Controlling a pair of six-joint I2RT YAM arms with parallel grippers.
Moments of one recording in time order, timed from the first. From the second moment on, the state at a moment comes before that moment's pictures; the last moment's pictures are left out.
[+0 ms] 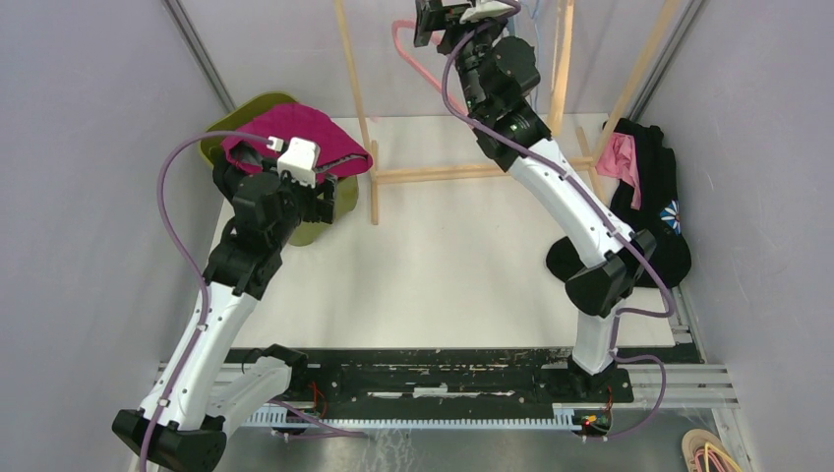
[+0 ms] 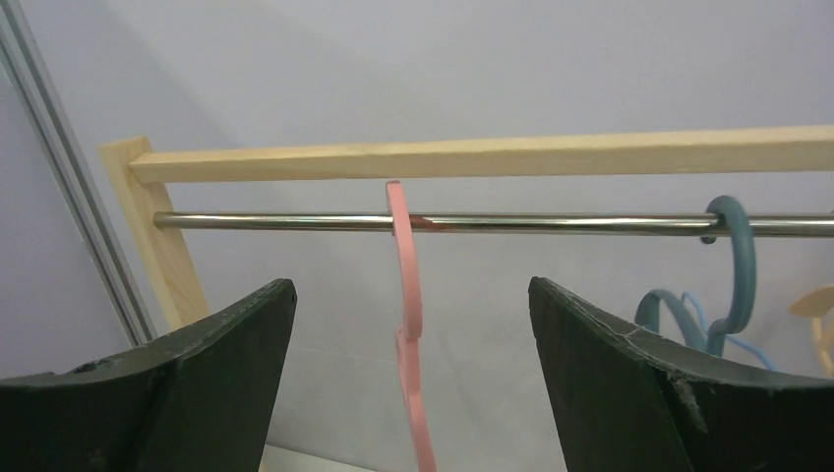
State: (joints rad) left arm -0.32 0.90 1.05 -0.41 -0.10 0.13; right arm 0.65 1.92 2.20 0.24 0.35 -0.09
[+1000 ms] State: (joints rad) left arm -0.32 1.05 1.04 -0.49 -0.23 -0.06; right arm 0.79 1.41 1.56 -0.50 0.31 -0.10
